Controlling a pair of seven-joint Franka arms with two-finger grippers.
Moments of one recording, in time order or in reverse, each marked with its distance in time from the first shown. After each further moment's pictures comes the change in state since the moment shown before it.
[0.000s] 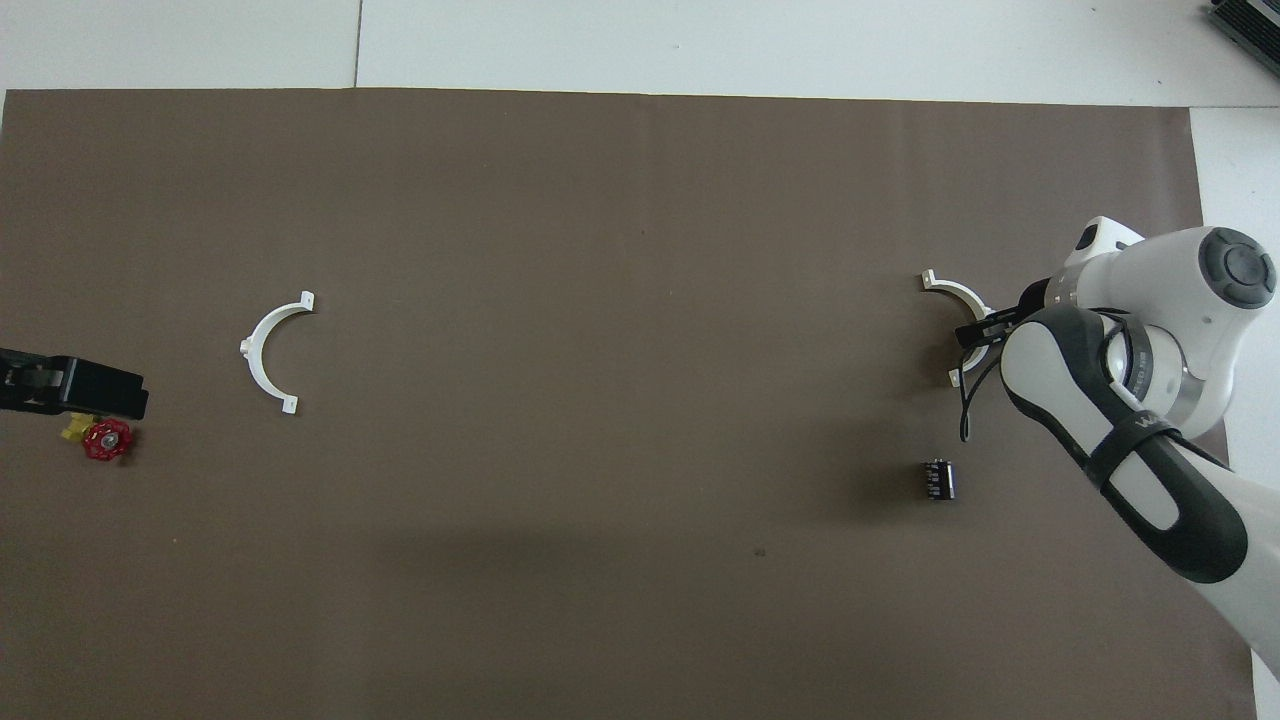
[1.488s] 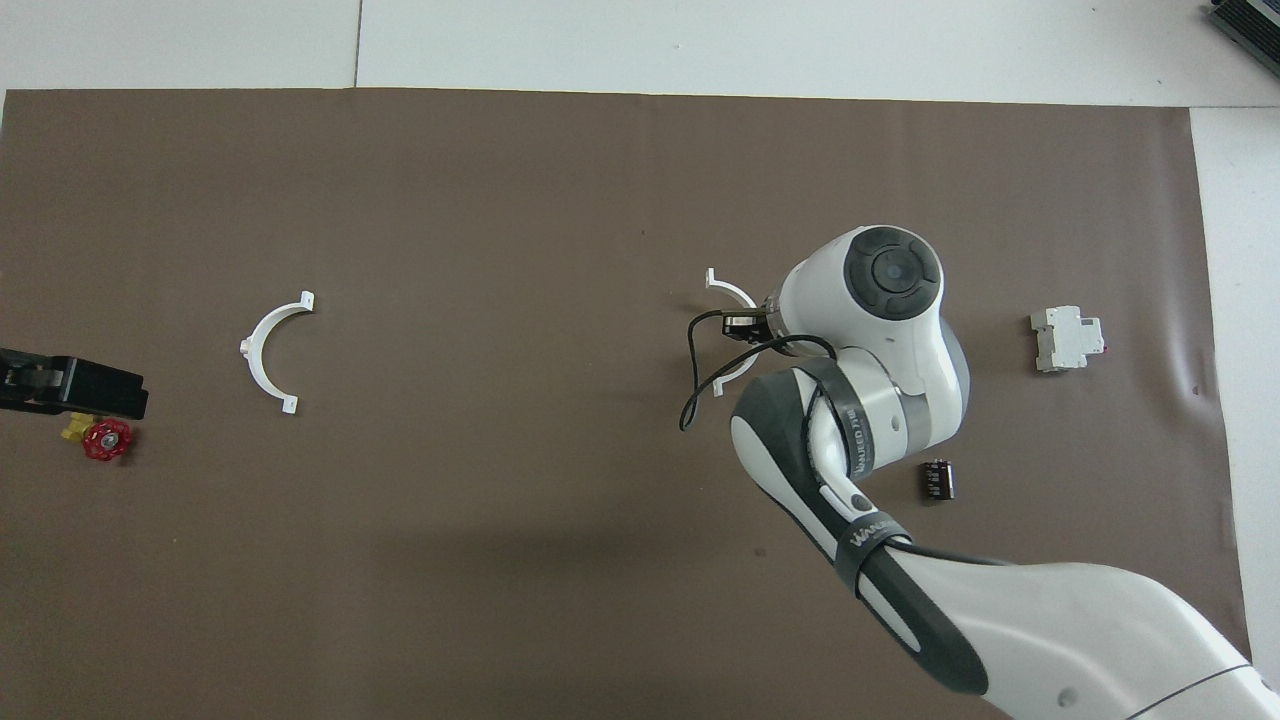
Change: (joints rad) left arm 0.000 0.000 0.000 0.000 0.000 0.000 0.000; right arm 0.490 -0.003 0.015 0.128 -0.080 -0.095 0.985
